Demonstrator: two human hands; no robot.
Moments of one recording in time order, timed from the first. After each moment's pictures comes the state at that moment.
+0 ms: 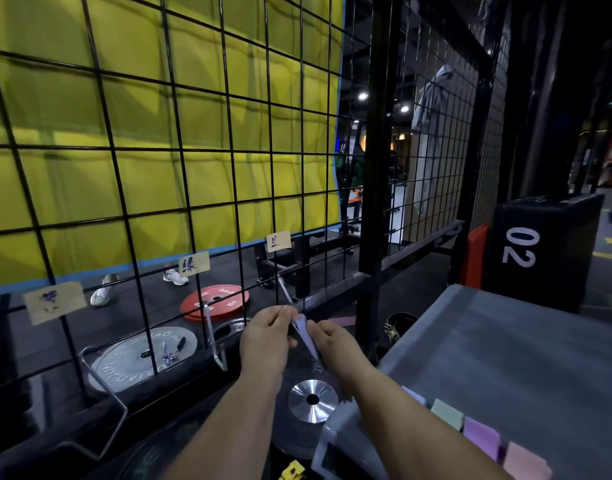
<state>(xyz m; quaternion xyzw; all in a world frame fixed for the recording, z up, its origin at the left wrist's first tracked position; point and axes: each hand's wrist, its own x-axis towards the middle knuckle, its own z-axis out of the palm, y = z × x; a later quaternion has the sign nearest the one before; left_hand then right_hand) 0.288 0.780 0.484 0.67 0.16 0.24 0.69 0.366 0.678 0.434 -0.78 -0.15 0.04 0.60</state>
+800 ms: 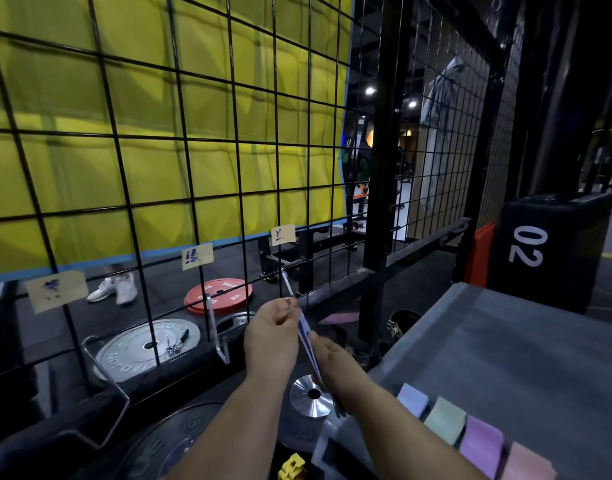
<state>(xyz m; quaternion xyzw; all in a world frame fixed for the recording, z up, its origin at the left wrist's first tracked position) 0.287 0.775 0.478 0.67 0.15 0.29 0.67 0.358 0.682 0.404 -0.76 -0.15 0.12 0.62</state>
